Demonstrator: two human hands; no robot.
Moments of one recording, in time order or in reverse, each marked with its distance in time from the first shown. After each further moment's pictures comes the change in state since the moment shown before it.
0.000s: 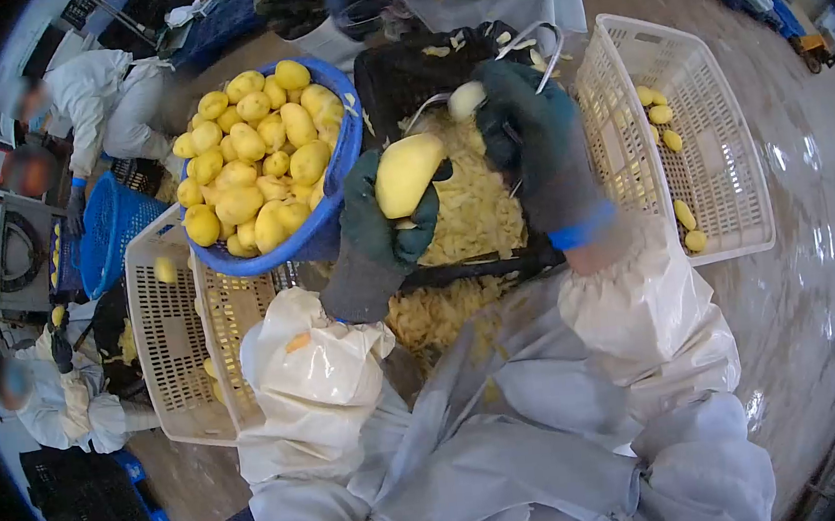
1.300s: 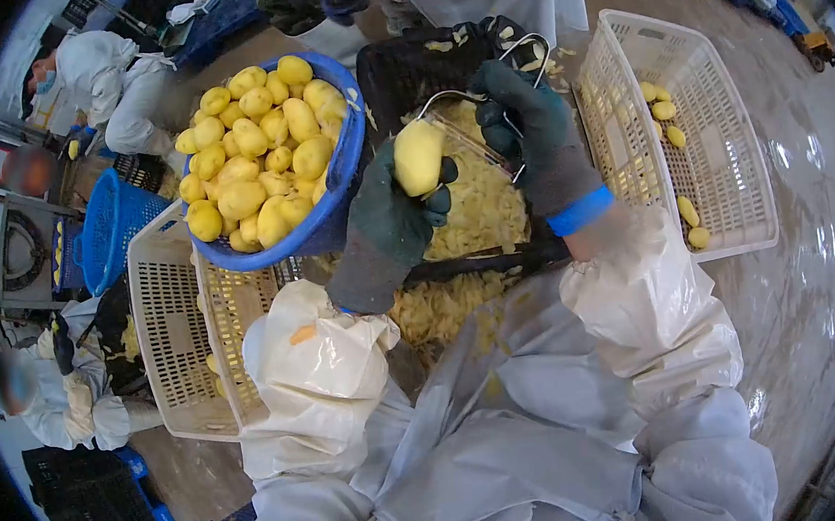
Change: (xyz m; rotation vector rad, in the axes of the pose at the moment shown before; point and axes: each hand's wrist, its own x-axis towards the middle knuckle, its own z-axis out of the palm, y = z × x) left_hand 0.014 -0.016 -0.021 -0.256 -0.029 0.043; right_hand 0.014 0.017 -0.016 0.119 -0.040 0.180
